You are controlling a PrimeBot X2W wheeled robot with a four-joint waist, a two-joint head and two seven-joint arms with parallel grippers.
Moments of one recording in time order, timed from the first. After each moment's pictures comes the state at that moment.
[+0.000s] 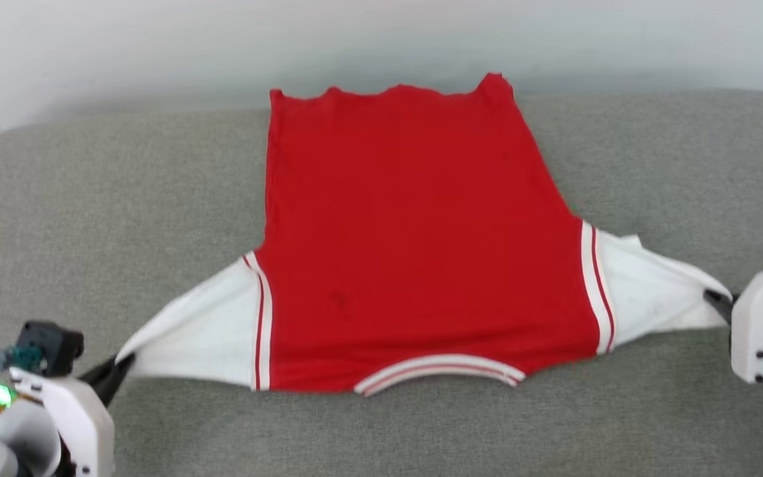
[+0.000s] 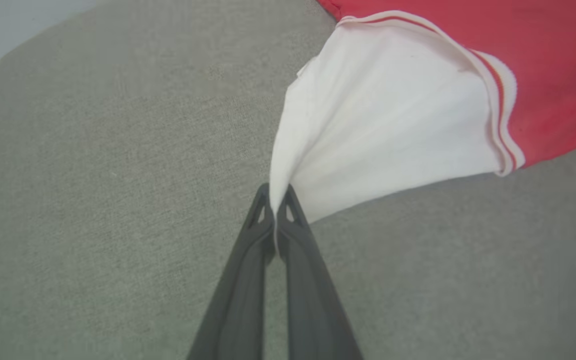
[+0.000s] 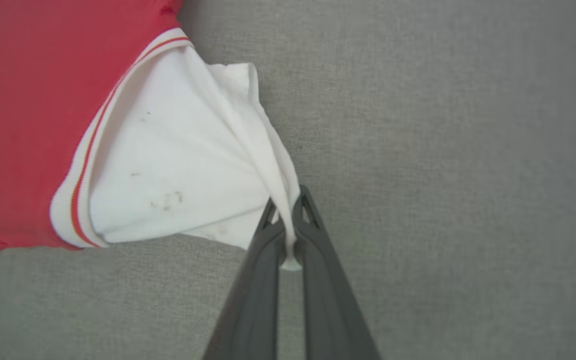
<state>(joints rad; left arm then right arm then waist) -0.25 0.85 -0.54 0.22 -0.77 -0.06 0.08 -0.43 -0.54 0.23 0.40 0.57 0.13 0.57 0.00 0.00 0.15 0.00</state>
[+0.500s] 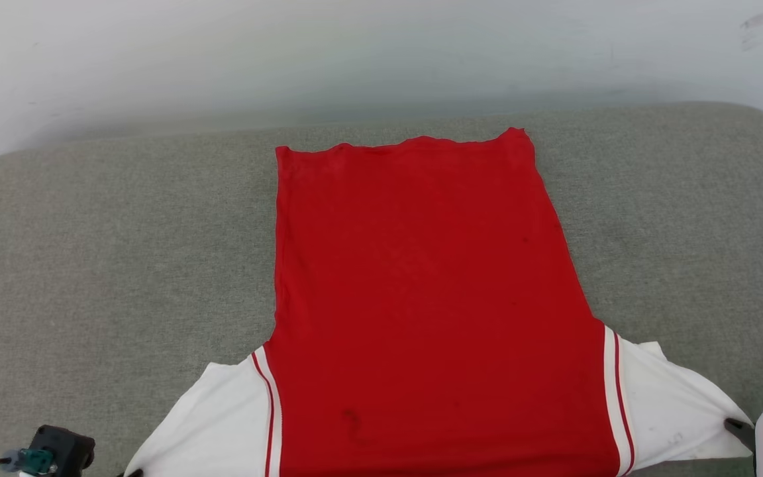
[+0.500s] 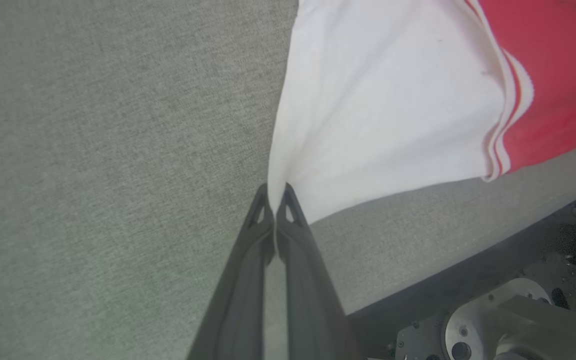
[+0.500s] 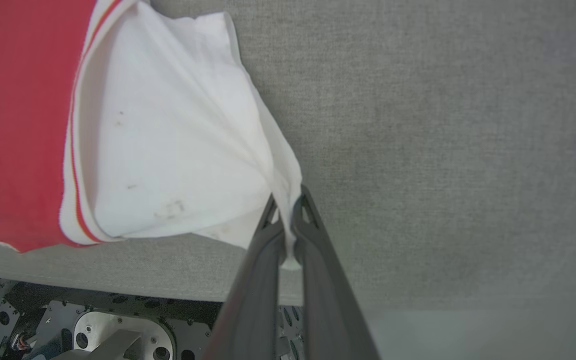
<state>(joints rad) 0.08 0.96 -0.56 -0.01 -0.88 0.05 0.14 -0.03 -0.51 0.01 0.15 0.57 0.13 0.78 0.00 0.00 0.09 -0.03</state>
